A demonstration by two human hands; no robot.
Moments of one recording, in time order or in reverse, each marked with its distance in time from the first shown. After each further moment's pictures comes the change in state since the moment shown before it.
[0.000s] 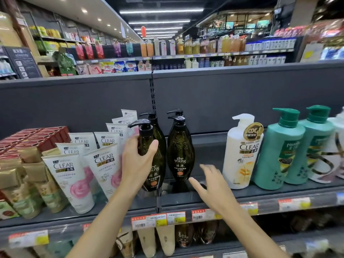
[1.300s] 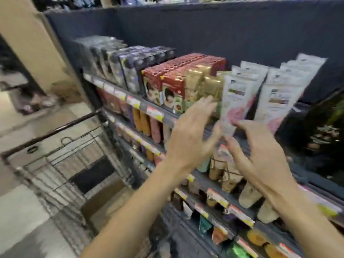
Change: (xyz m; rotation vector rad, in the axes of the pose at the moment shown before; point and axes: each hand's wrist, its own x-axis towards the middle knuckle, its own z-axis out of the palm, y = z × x) left_hand -0.132 -0.059 -0.194 0.517 0.370 0.275; right_hand -0.073 -0.237 0.057 0.317 -0.177 -0.842
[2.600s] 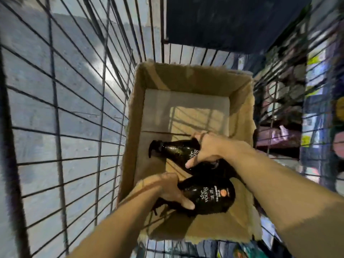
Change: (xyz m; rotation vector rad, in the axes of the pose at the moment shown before) left_hand -0.562 -0.438 0.009 -0.459 -1.025 -2.091; right_hand -0.124 -0.036 0.821 -0.399 -1.970 -0.479
